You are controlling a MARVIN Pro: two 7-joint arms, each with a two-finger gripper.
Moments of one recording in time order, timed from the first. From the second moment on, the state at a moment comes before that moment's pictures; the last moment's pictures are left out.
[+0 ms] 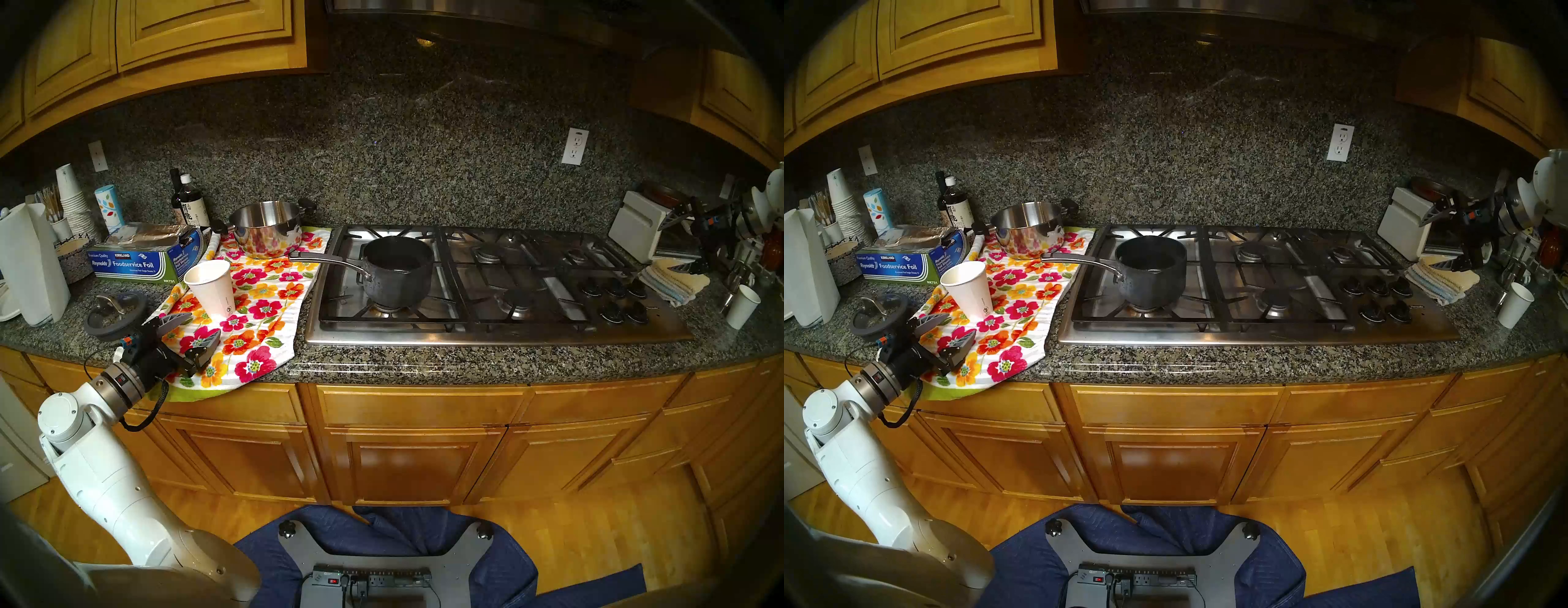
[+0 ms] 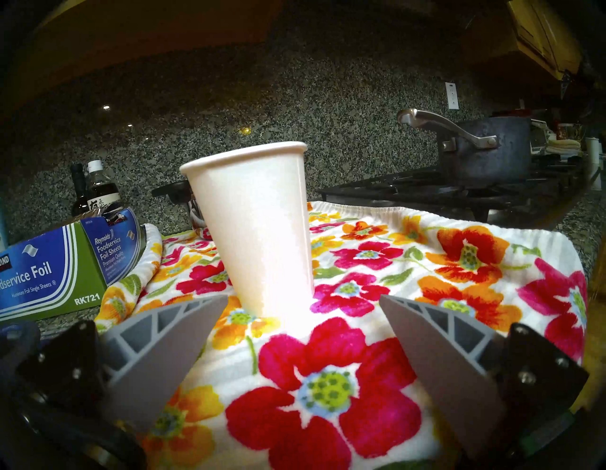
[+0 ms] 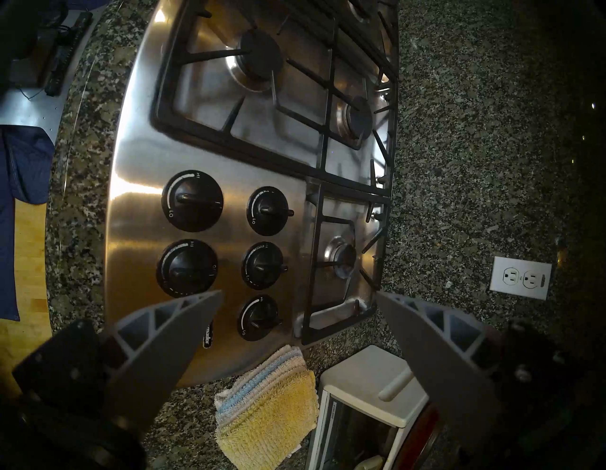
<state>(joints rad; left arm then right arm) 1.31 -1.57 -2.66 -1.57 0.32 -0.07 -1.48 0.94 -0.76 -1.81 -0.85 1.00 -0.85 0.63</state>
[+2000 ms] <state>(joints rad) 1.20 -1.53 -2.60 -1.46 0.30 0.08 -1.41 0.93 -0.76 -1.81 -0.85 1.00 -0.85 0.63</state>
